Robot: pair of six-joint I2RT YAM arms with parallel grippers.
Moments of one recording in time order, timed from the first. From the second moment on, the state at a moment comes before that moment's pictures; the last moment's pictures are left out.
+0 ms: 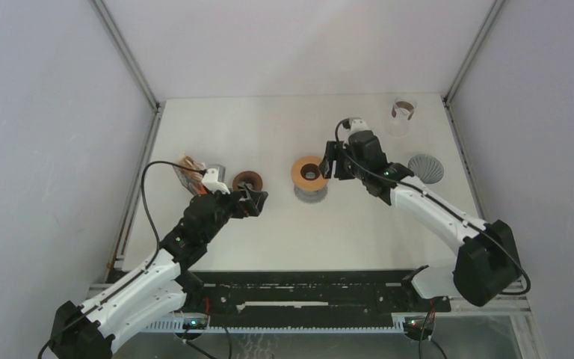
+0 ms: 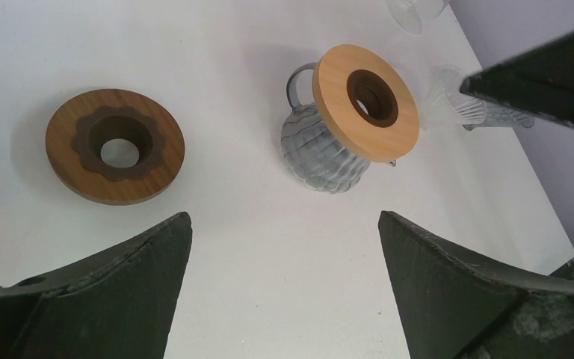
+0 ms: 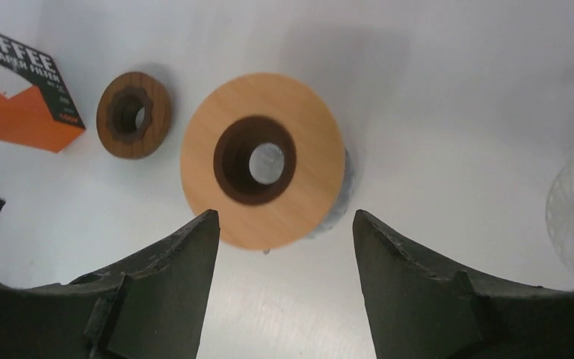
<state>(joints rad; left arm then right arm) -0.62 0.73 0.39 0.09 -0.14 -0.55 0.55 1.30 0.96 -0.26 0.03 0.41</state>
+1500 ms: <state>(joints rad) -0.62 0.73 0.39 0.09 -0.14 -0.52 0.53 1.68 1.27 -0.50 0.01 0.31</state>
